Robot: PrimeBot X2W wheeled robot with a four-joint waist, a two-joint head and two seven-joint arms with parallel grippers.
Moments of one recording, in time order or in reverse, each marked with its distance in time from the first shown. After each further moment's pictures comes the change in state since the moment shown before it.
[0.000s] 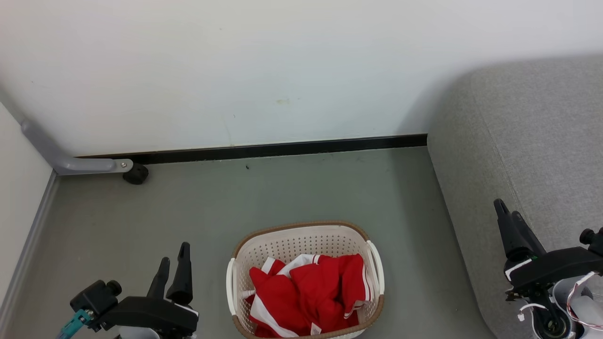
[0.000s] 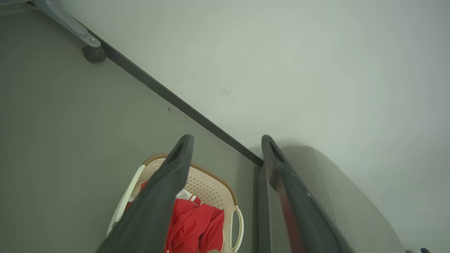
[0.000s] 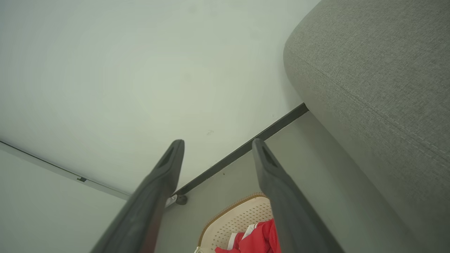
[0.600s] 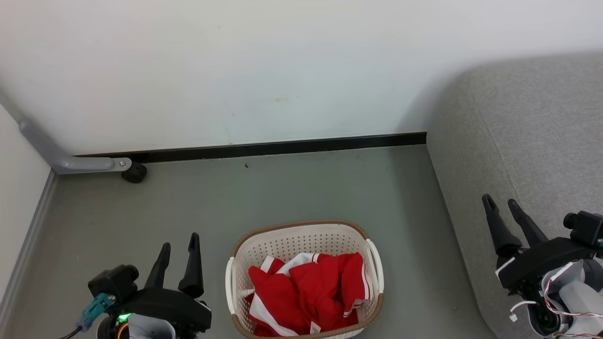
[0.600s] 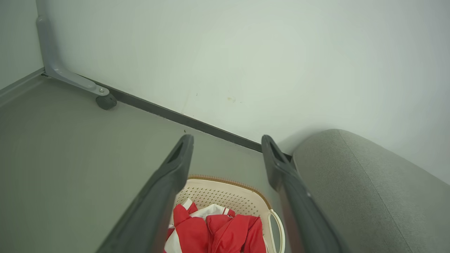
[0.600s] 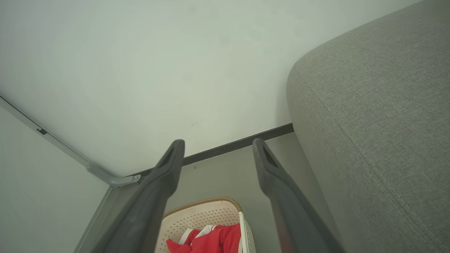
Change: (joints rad) left arm -0.036 0.011 -0.056 0.011 0.284 0.050 -0.063; right arm -0.081 -0.058 0.124 0.093 -0.225 0.000 -0.072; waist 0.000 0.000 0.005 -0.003
